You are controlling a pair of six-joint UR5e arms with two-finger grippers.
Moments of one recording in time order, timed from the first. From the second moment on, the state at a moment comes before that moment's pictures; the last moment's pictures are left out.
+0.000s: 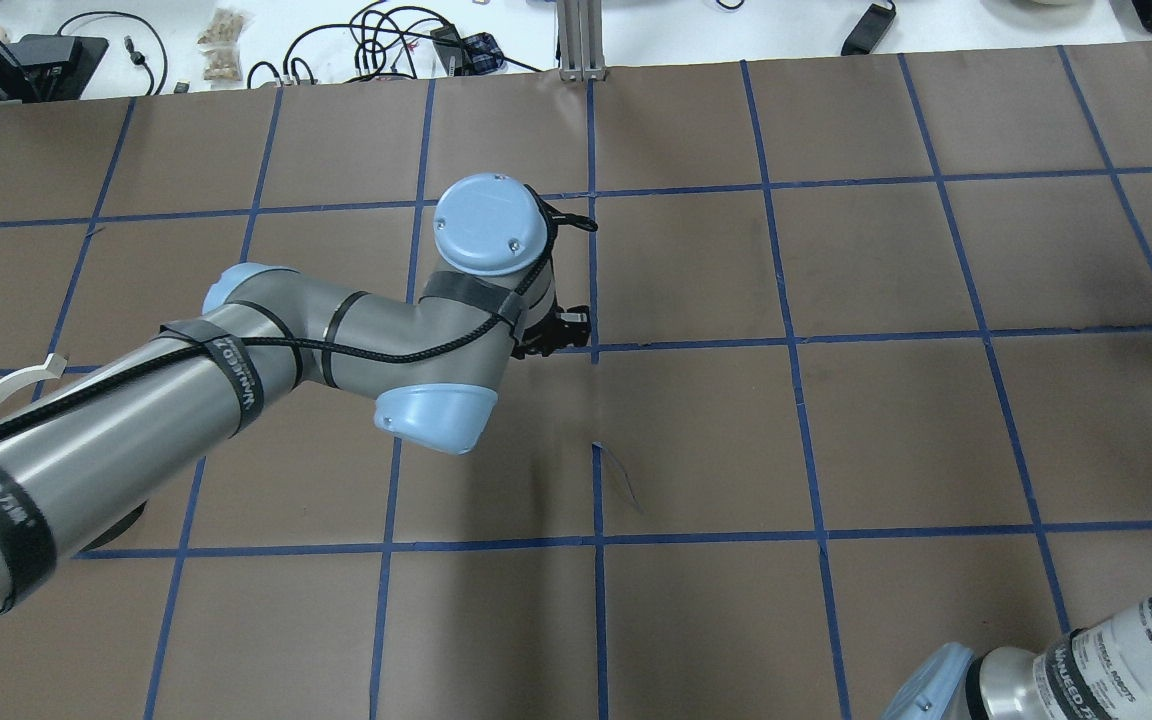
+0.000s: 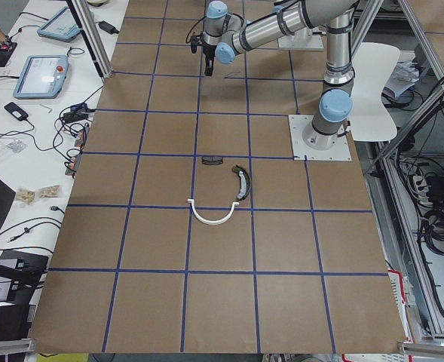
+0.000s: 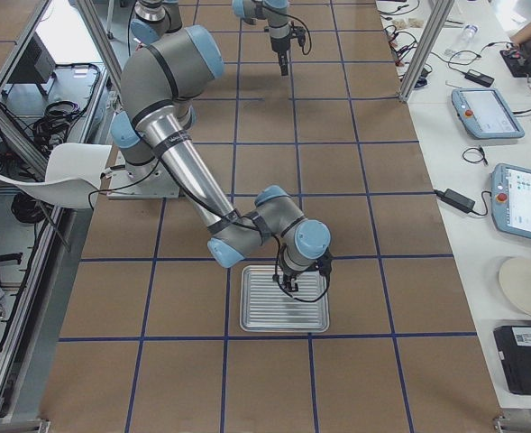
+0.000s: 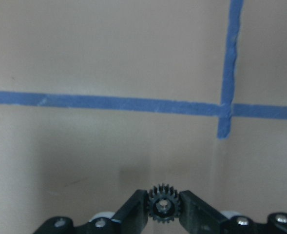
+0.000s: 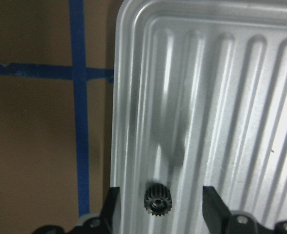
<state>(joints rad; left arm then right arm) -1.89 -1.88 -1.89 -0.79 1.65 -0.41 0.68 -0.98 1.53 -1.97 -1.64 -0.96</state>
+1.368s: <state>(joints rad) -0.99 -1.91 -1.98 -0.87 1.69 0.57 0.68 -0.96 1.56 -2.02 -1.70 -0.96</state>
